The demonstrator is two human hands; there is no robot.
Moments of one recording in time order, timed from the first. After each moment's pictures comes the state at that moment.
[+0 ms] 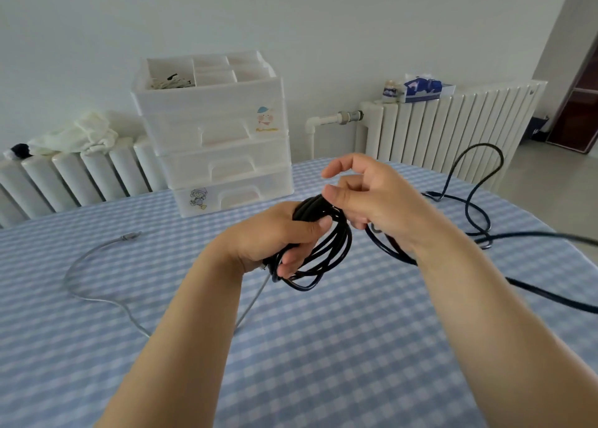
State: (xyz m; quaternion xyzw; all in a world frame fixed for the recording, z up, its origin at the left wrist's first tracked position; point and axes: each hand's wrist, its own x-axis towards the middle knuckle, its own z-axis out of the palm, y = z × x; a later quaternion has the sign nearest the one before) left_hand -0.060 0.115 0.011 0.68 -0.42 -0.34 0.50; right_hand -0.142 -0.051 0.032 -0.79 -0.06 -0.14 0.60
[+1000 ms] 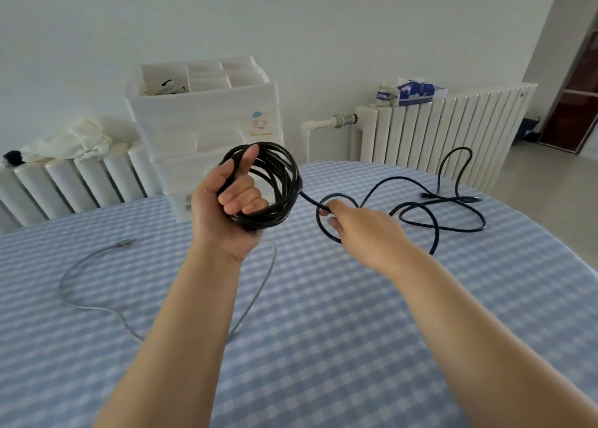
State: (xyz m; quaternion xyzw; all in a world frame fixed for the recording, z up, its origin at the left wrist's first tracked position) left_hand -0.036 0.127 0.017 0.23 -0.18 -0.29 0.91; right_hand -0.119 -0.060 -0.019 -0.99 0.05 -0.12 0.10
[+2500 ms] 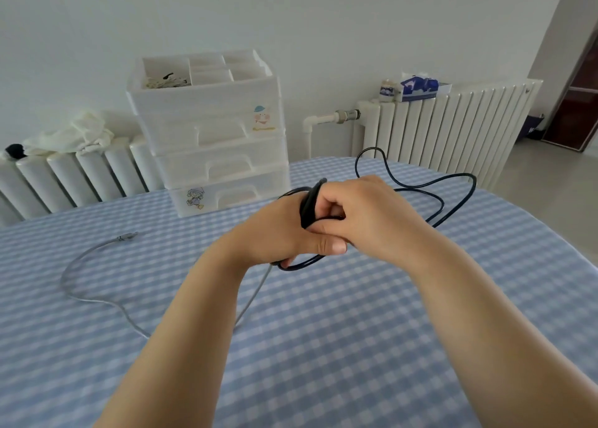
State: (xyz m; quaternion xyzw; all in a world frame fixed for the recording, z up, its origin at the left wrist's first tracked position) left_hand -0.074 0.105 0.025 0.75 -0.49 -0.17 0.42; right_hand -0.154 -0.035 0.032 -0.96 -0.02 -0.16 0.23
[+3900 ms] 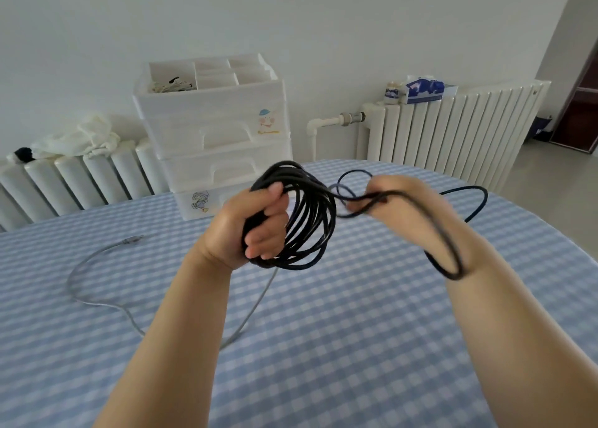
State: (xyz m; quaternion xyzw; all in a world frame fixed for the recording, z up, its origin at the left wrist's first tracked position) left_hand -0.033 0.135 0.002 0.47 -0.37 -0.37 0.71; right_hand -0.135 -0.081 0.024 -0.95 0.09 -0.18 0.26
